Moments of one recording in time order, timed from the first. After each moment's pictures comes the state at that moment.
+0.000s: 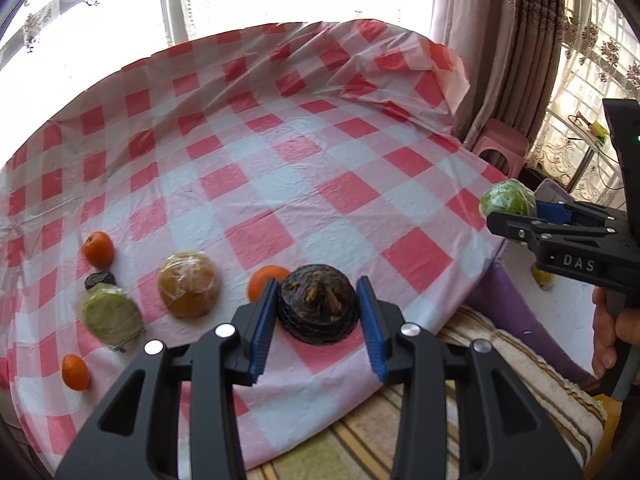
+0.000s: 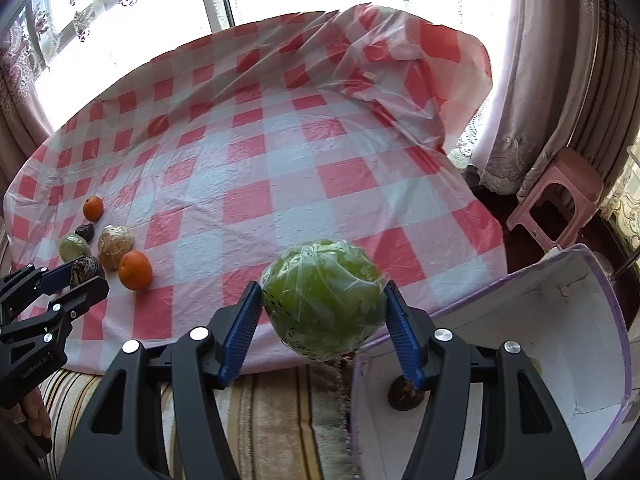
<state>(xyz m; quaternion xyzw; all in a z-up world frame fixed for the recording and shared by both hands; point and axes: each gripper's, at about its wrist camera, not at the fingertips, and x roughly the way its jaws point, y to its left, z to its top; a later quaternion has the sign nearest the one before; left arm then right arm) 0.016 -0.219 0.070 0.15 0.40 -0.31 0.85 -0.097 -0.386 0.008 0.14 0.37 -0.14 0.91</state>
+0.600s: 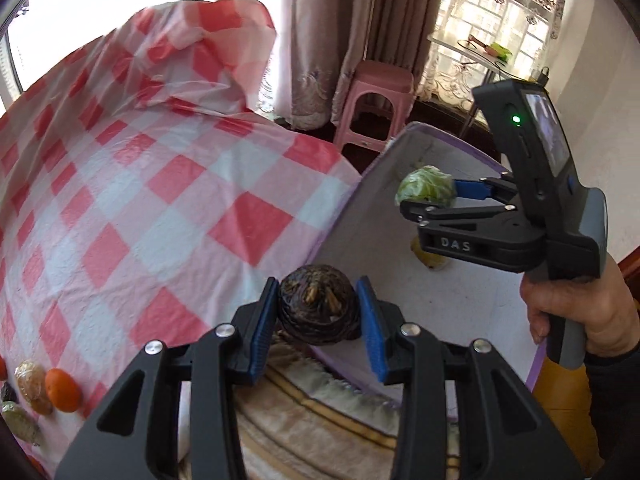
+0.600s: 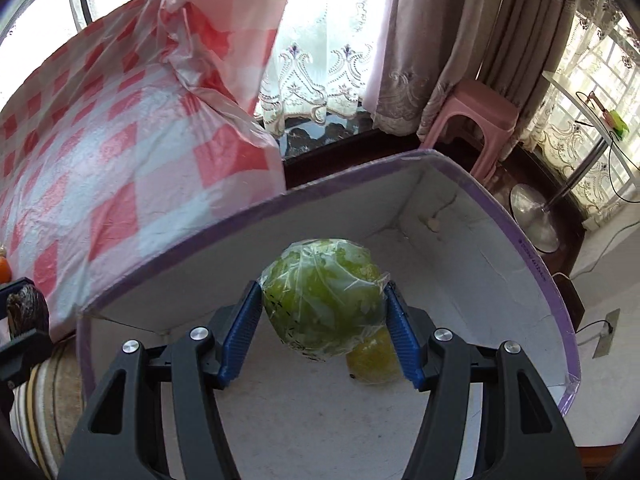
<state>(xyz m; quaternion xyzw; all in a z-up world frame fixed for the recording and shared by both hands) -0.054 -0.415 0.036 0.23 0.43 -0.48 0.73 -0.166 -0.534 -0.067 0.17 0.44 -0.29 0.83</state>
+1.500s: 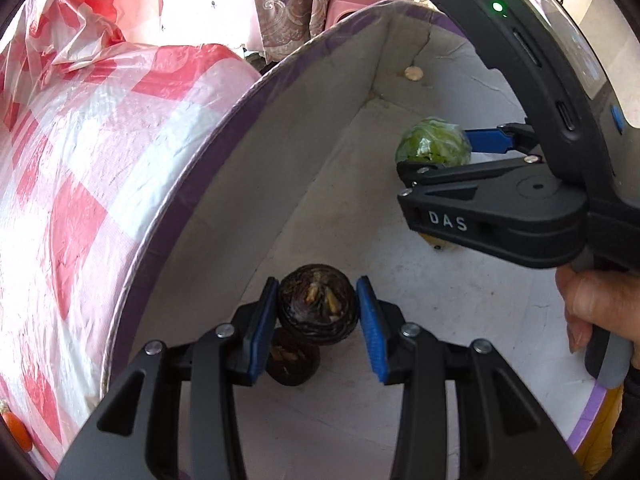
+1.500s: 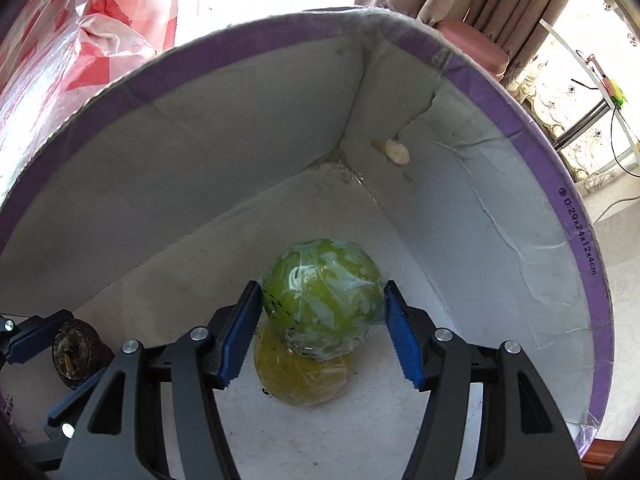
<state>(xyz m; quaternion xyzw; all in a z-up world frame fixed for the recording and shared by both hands) -0.070 -0.513 -0.069 0.33 0.49 -0.44 0.67 -0.158 -0.594 -0.148 0.19 0.53 -0.30 0.77</state>
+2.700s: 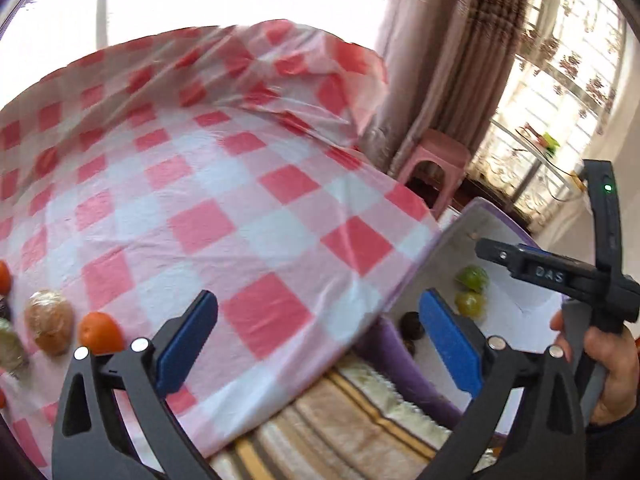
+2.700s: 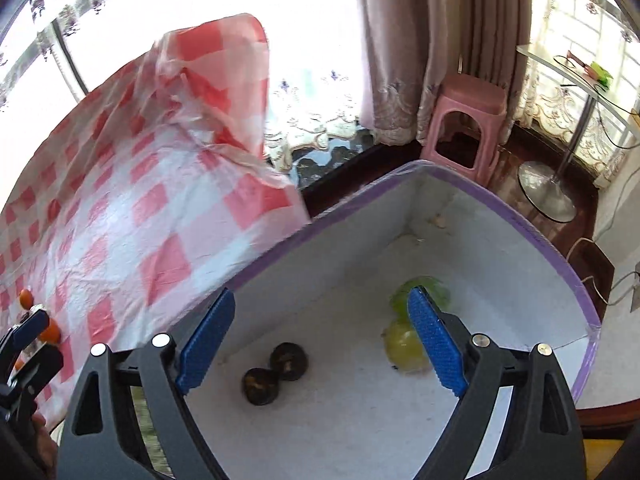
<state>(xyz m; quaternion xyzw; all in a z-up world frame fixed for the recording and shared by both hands) -0.007 -0.317 0.058 0.10 0.39 -0.37 0.84 -0.178 -0.492 -0.013 0.25 0.35 -0.27 0.86</state>
